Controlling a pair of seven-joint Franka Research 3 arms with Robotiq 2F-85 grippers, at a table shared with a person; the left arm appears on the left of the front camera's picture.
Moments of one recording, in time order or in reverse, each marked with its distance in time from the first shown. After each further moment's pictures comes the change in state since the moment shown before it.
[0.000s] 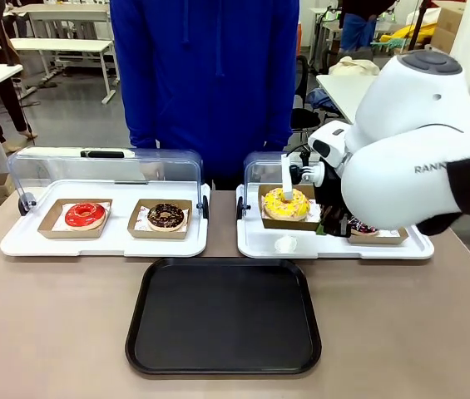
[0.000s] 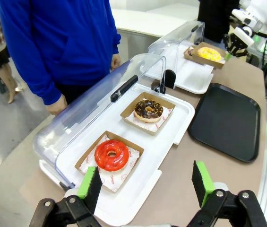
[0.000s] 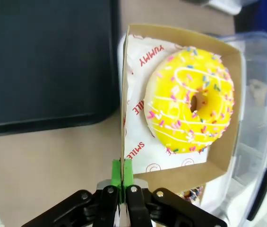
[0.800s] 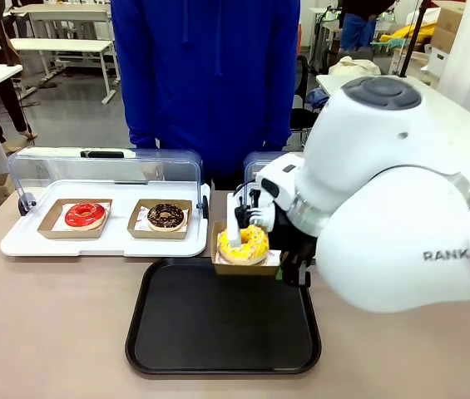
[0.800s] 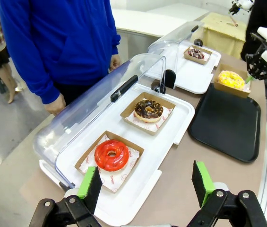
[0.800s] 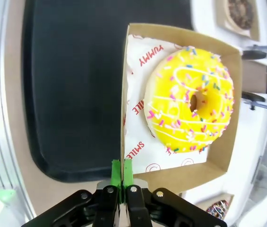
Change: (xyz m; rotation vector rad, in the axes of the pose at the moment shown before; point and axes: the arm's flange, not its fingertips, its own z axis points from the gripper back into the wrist) left arm 0.000 0.000 0.000 0.000 0.000 0.000; right arm 0.082 0.099 -0.002 0.061 -0.008 0.041
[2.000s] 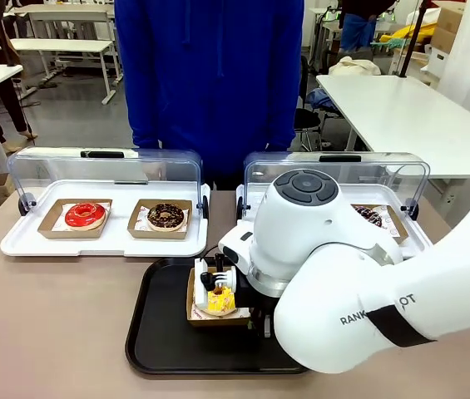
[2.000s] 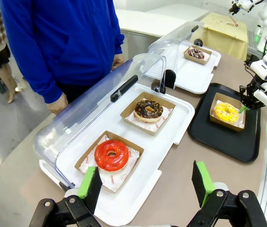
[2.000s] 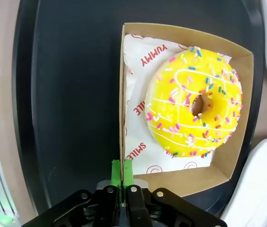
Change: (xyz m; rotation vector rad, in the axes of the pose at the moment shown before) left arm 0.000 0.000 0.000 0.000 0.000 0.000; right arm 0.028 0.031 -0.099 0.075 0.006 0.050
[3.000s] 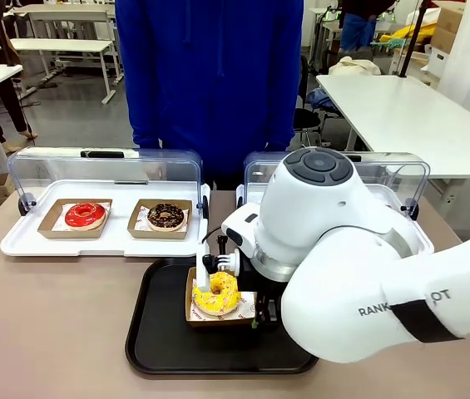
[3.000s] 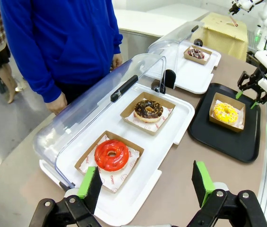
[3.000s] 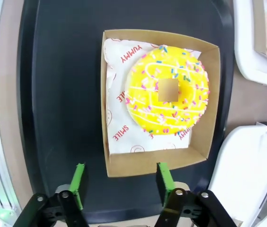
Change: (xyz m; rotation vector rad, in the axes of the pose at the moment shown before) left arm 0.000 0.000 0.000 0.000 0.000 0.000; right arm -0.001 -0.006 0.042 -0.059 -0.006 -0.005
